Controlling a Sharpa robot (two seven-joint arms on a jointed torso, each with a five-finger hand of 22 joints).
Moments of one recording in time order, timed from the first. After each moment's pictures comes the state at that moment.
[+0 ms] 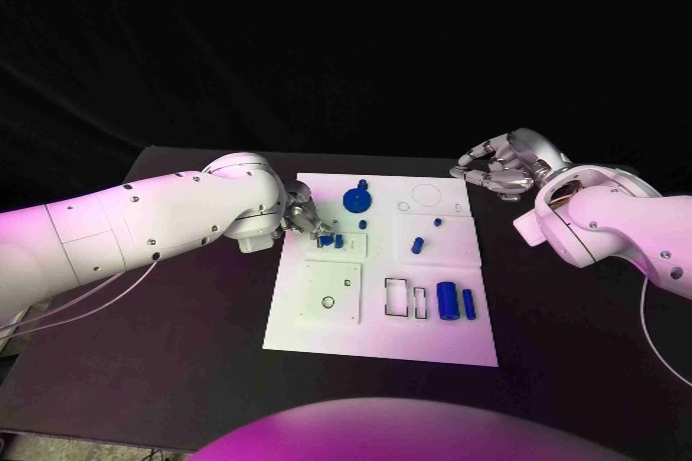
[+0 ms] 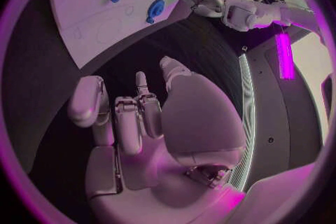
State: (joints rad) left arm 1.24 -0.70 -0.05 1.41 -1.07 0.15 -0.63; left_hand 0.99 -0.21 0.49 0.29 0.32 0.82 0.03 0.85 0.75 1.33 -0.03 1.18 1.00 1.47 -0.09 1.57 1.31 0.08 1.40 0.02 1.32 1.31; right arm 1.29 -0.90 -0.14 1.54 -0.86 -0.55 -0.09; right_hand 1.30 -0.17 0.18 0.29 0.27 0.92 0.12 0.19 0.46 1.46 0.04 1.41 1.31 1.47 -0.02 1.54 1.31 0.08 1.37 0.08 1.14 1.24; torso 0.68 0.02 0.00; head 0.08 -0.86
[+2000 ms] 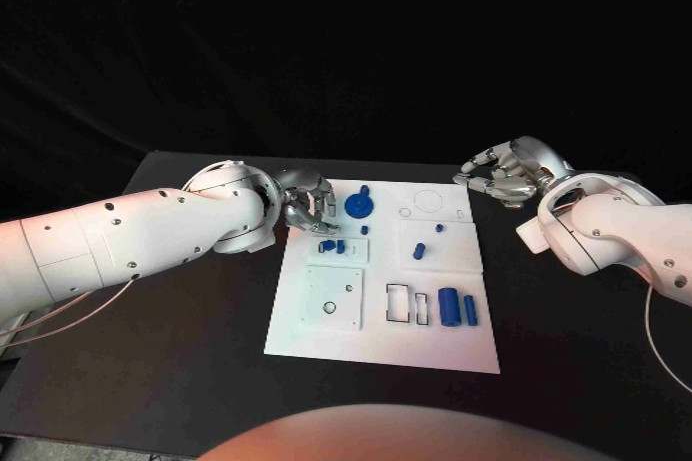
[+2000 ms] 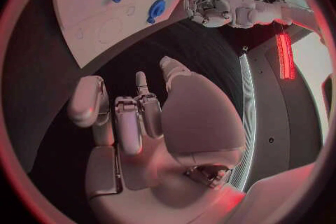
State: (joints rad) left arm 1.22 -0.78 -0.05 1.46 -1.24 -0.07 -0.23; left_hand 1.41 -0.26 0.37 0.25 0.23 0.67 0.13 0.64 0.49 0.98 0.05 0.90 0.60 1.47 -0.02 1.50 1.31 0.12 1.21 0.09 0.99 1.21; right arm 1.29 -0.91 -0.14 1.53 -0.86 -0.55 -0.10; right_hand 1.30 -0.17 0.18 0.29 0.27 0.92 0.12 0.19 0.46 1.46 0.04 1.41 1.31 1.47 -0.02 1.54 1.31 0.08 1.37 0.08 1.14 1.24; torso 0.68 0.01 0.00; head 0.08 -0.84
